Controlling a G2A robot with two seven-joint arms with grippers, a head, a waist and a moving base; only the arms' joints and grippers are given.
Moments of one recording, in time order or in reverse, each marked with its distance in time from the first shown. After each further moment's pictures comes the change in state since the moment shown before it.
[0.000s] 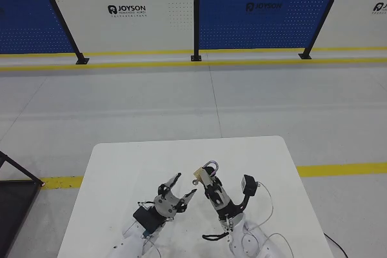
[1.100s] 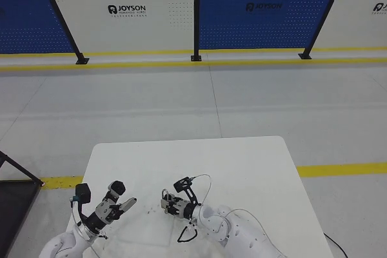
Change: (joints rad) left arm 0.289 0.154 -0.565 -0.100 -0.973 -0.838 -1.144; right arm 0.355 -0.104 -0.323 0.437 0.007 0.454 0.666
